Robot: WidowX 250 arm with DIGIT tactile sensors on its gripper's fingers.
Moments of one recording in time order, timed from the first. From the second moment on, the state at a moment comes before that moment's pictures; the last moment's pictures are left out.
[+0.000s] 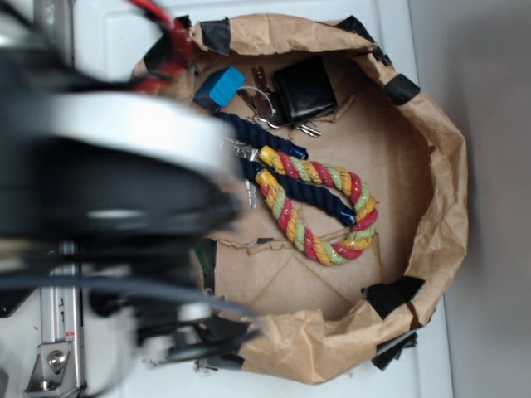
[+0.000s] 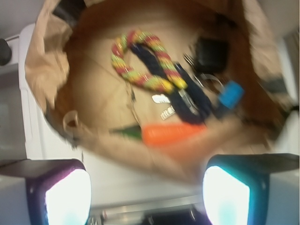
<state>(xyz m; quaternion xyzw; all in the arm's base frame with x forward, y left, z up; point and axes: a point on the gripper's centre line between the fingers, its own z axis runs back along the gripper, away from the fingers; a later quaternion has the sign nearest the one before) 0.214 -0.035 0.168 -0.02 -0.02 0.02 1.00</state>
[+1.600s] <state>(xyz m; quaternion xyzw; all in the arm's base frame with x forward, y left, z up) 0.276 -0.071 0.026 0.01 0.12 -0.11 0.99</state>
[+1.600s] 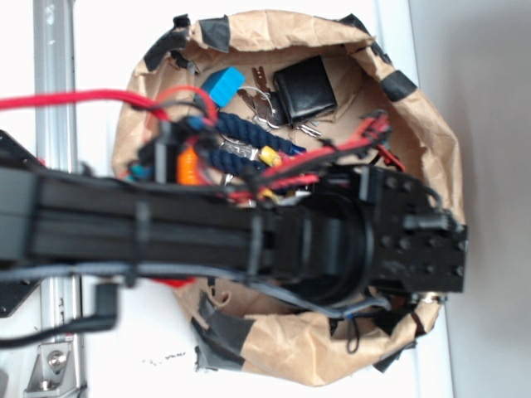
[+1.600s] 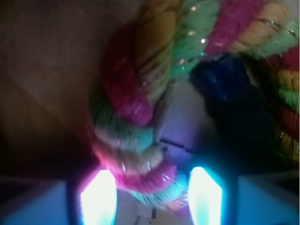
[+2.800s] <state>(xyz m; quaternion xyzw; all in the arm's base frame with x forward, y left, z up) 0.259 -0.022 0.144 -0.06 -0.14 -0.06 0.99</state>
